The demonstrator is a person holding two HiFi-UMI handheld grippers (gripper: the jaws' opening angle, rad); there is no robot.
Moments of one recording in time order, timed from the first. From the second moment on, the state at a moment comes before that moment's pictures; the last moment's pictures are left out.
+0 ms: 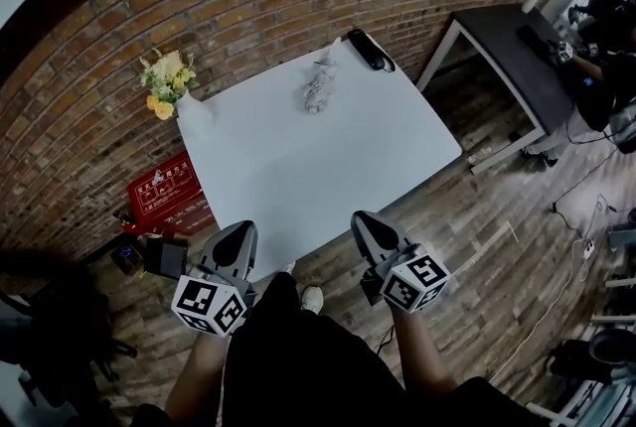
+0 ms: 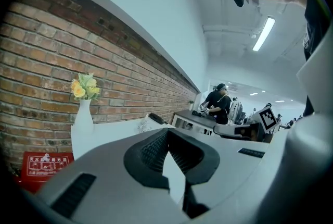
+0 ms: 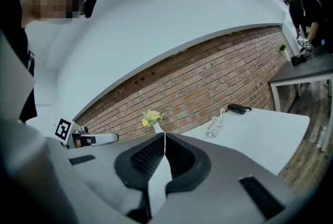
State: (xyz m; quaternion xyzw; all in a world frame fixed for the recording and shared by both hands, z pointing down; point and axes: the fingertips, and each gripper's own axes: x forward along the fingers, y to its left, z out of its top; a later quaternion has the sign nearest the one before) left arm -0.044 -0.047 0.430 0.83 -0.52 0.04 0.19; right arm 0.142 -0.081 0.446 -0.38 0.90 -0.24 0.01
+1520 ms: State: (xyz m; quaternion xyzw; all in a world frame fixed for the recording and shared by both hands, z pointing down) left arm -0.019 -0.365 0.542 0.84 -0.47 0.08 0.24; right arm 0.092 -0.429 0.595 -0.51 0.80 -0.30 -0.08
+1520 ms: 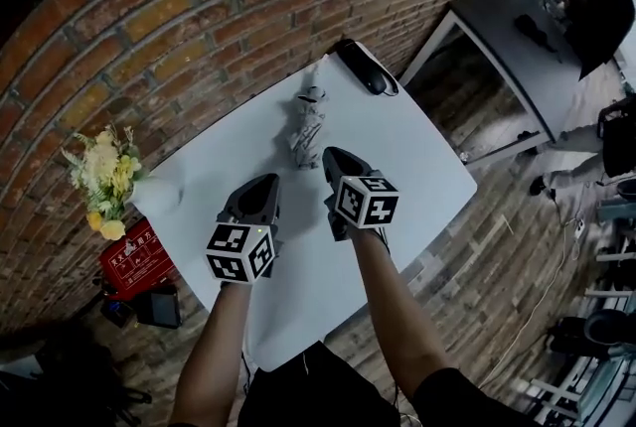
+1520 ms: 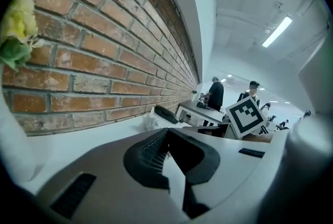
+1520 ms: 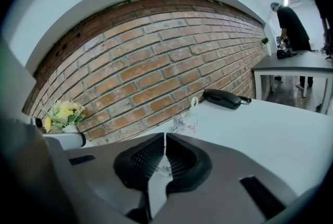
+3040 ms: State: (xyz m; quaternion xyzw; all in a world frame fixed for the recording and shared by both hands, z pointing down) left arm -0.055 -0.419 0.597 0.82 -0.48 0.06 0.29; right arm 0.059 -0.529 0.698 -0.50 0.71 -0.42 -0.26
